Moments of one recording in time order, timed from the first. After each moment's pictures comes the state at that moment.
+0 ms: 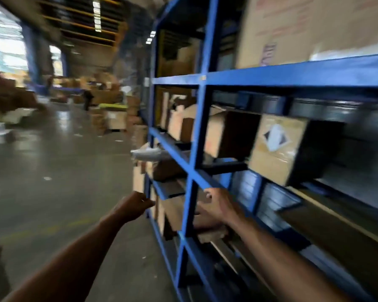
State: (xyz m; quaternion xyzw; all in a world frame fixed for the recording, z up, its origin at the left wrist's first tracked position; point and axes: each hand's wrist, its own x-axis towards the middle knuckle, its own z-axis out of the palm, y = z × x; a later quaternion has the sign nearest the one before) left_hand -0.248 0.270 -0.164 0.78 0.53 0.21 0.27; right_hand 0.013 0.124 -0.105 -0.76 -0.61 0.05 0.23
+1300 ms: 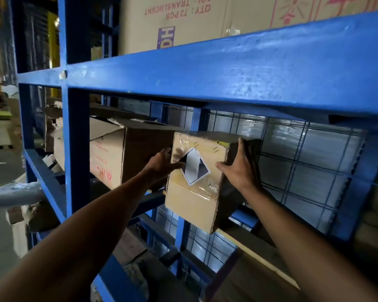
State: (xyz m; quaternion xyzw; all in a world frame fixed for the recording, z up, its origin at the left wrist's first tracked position) left_hand 0.234 0.387 0.027 0.86 0.24 0.31 0.34; right_hand 0.366 0.195 0.051 -0.80 -0.37 -0.14 0.46
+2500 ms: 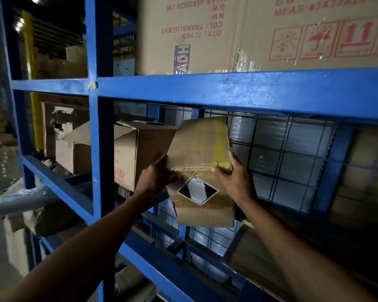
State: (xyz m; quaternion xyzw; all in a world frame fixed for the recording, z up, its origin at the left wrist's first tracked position) left_hand 0.125 0.379 -0.017 0.85 0.15 0.39 0.32; right_hand 0.248 0.167 0.015 -0.79 -0.35 -0.17 0.48
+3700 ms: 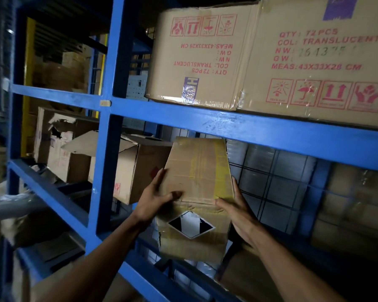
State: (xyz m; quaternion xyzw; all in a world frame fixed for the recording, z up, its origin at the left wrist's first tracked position) left_hand 0.074 0.338 -0.009 0.68 0.01 0.36 0.63; right_hand 0.221 0.134 0.012 -0.70 -0.37 0.10 0.61
